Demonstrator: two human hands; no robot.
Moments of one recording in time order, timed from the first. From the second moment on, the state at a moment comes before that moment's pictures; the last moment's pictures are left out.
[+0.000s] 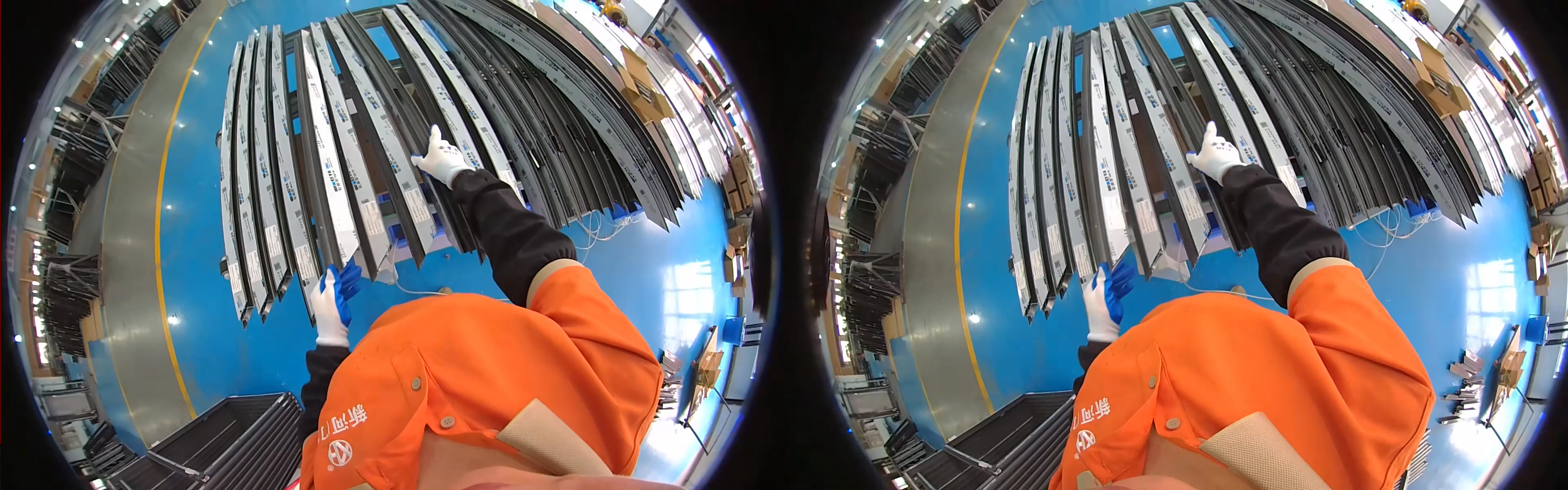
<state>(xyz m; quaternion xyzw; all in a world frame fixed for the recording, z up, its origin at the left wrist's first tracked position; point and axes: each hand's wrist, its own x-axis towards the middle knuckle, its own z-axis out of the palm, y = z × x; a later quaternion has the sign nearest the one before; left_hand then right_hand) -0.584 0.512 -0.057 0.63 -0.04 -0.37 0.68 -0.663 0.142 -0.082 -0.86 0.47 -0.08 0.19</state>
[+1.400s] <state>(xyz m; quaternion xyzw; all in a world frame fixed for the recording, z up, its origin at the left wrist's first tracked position) -0.538 0.622 0.050 0.24 -0.21 -0.06 0.95 -0.572 0.420 0.079 -0.44 -0.11 0.03 0.89</state>
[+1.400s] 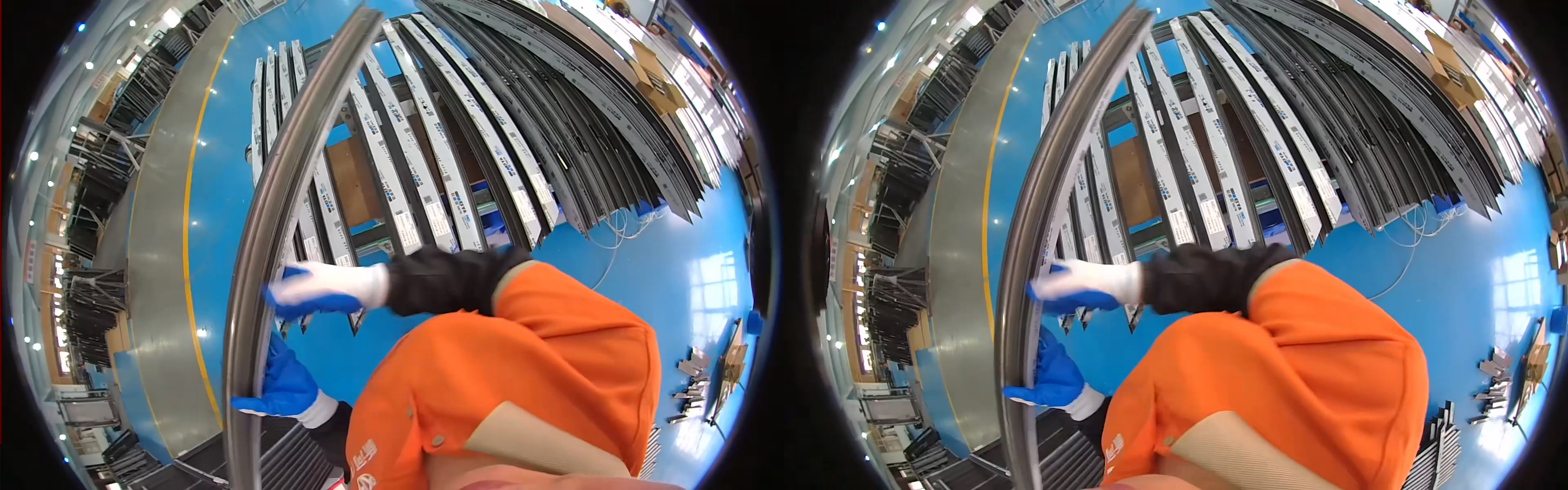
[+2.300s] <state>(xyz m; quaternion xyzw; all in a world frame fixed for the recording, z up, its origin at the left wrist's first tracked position) -0.555 0.257 -0.044 0.48 -0.33 -0.55 0.60 -0.885 0.318 0.037 -0.58 0.50 -0.14 0.63</state>
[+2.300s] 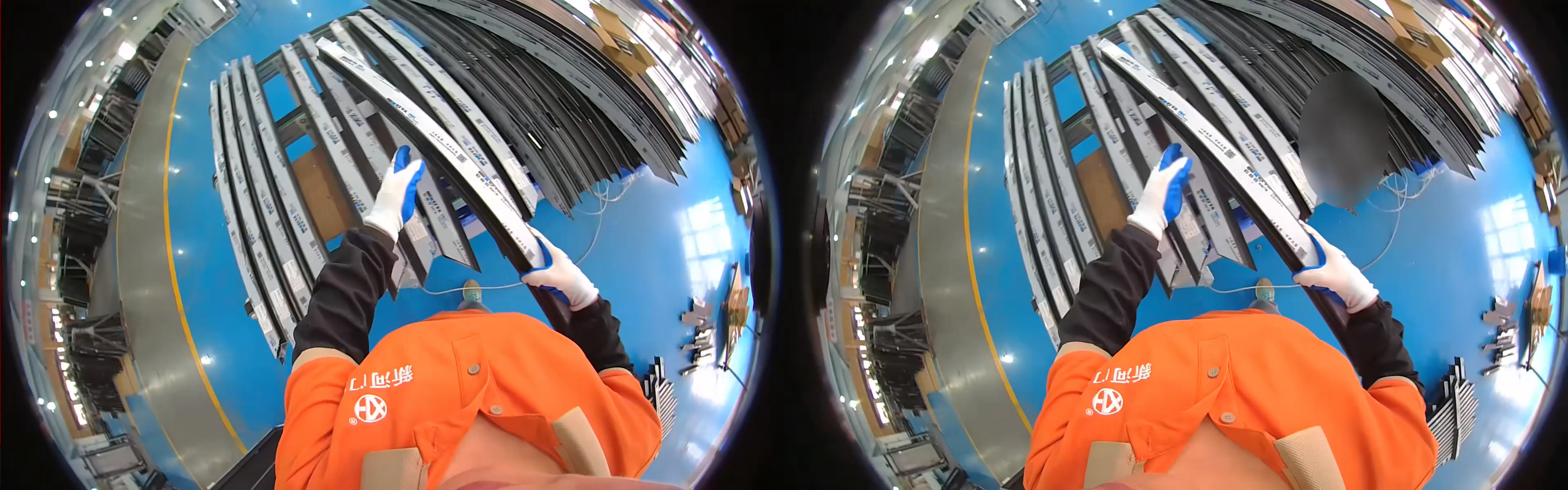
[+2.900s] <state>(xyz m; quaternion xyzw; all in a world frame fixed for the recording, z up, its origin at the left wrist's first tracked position) -0.605 0.263 -0.059 0.81 -0.54 -0.11 0.21 -0.860 0.264 -0.008 -0.52 0.48 -0.15 0.69</state>
